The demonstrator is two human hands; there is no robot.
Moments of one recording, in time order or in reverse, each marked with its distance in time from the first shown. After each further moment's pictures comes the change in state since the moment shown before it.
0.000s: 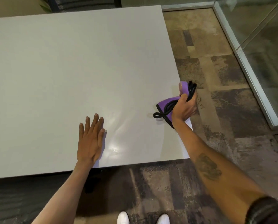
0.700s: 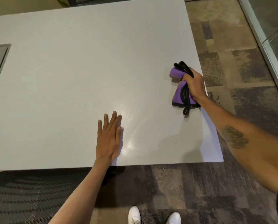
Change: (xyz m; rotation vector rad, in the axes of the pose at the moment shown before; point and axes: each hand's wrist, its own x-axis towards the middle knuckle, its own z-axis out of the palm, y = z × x) left_hand 0.004 -0.011 0.013 -0.095 0.049 0.005; right_hand 0.055 -0.027 0.064 -0.041 -0.791 -0.187
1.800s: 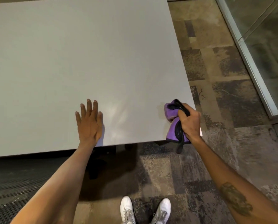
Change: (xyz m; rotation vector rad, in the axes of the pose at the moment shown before) left_hand -0.017 0.002 -0.030 0.120 -0.022 -0.202; right_hand -0.215 0.047 -0.035 -0.034 0.140 -0.013
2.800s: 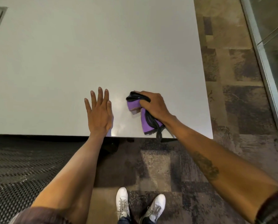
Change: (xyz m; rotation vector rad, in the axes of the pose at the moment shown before) left_hand -0.004 0.005 0.002 0.015 0.031 -0.030; right_hand 0.019 -0.072 0.134 -0.141 -0.602 -0.198
